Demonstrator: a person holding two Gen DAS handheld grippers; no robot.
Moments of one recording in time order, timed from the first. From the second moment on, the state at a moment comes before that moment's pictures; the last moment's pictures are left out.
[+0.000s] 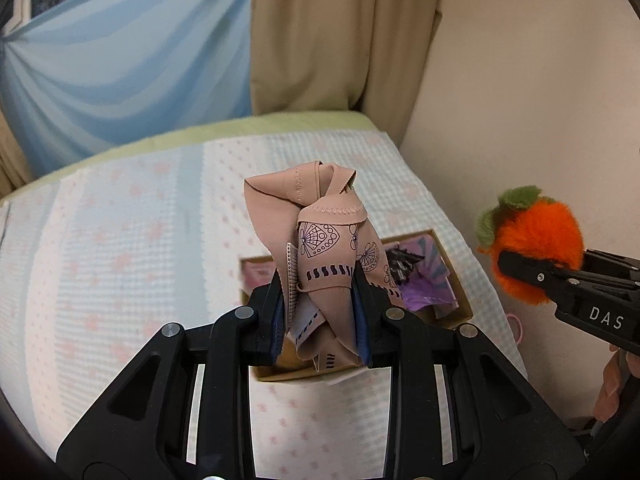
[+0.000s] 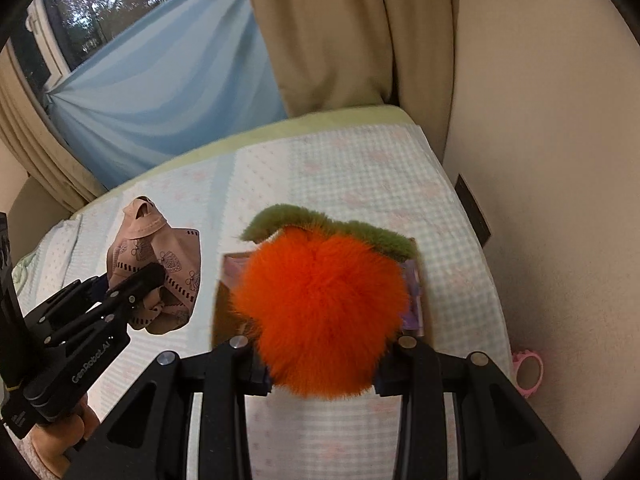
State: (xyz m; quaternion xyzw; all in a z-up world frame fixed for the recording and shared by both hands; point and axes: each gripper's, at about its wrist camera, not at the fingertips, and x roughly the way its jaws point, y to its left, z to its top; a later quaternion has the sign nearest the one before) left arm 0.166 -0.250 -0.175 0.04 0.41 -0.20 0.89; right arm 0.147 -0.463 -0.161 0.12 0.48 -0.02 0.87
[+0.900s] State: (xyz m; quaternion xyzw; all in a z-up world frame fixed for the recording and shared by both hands) left arm 0.244 -0.312 -0.316 0.10 0.54 -0.17 0.82; right arm 0.219 -0.531 -0.297 0.18 0.57 -0.03 0.80
